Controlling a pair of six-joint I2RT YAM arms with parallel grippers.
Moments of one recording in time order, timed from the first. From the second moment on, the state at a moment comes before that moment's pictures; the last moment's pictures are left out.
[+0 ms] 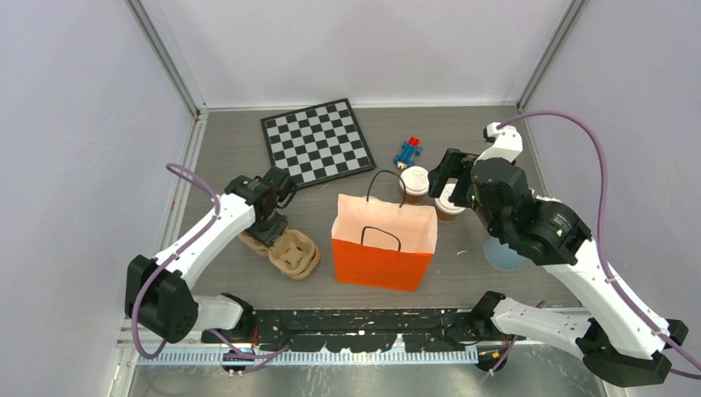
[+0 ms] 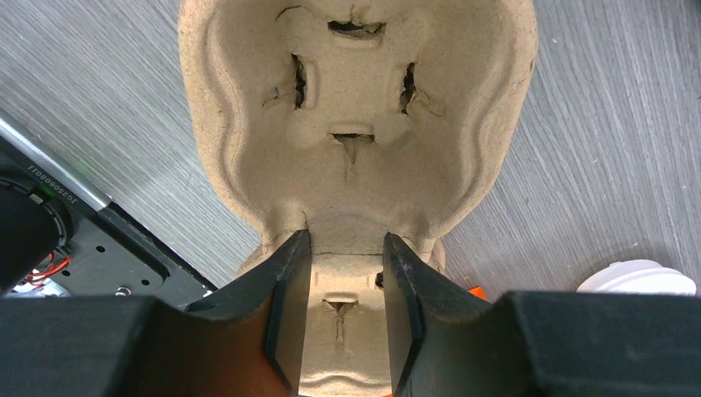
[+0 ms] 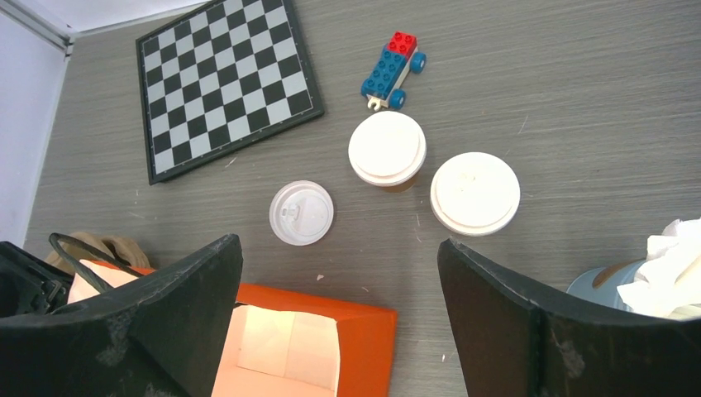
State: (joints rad) left arm -0.47 1.30 1.04 -1.20 -0.33 -1.47; right arm 0.79 0.93 1.37 -0.92 0.60 0.60
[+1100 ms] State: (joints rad) left arm -0.47 1.35 1.03 -1.16 -0.30 -1.47; right arm 0.79 0.91 1.36 -0.92 0.61 0.60
